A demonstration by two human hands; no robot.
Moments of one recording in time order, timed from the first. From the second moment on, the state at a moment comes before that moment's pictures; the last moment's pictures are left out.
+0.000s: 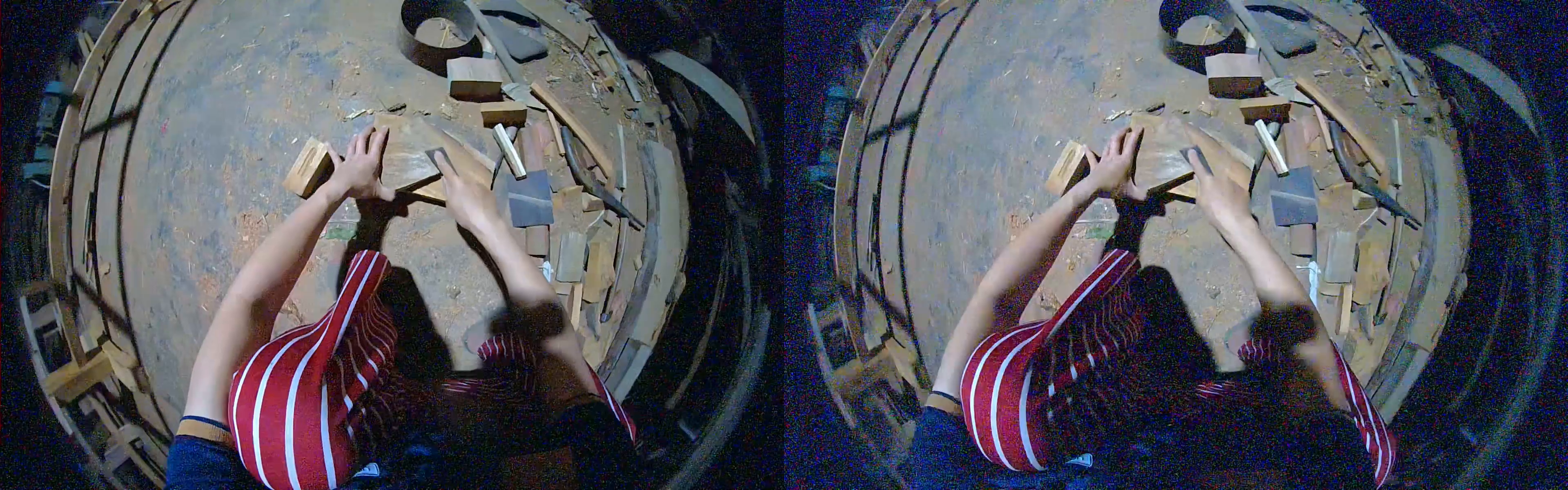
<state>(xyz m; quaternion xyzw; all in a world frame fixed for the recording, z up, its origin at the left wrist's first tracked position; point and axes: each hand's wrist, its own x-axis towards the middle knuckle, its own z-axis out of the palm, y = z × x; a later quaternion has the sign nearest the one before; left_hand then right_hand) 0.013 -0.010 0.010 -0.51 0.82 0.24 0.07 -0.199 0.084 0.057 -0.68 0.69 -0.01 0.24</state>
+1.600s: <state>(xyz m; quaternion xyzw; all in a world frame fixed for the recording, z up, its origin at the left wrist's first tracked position) 0.009 -0.004 0.026 -0.51 0.83 0.22 0.08 -0.163 0.112 0.072 -0.70 0.69 -0.01 0.19</state>
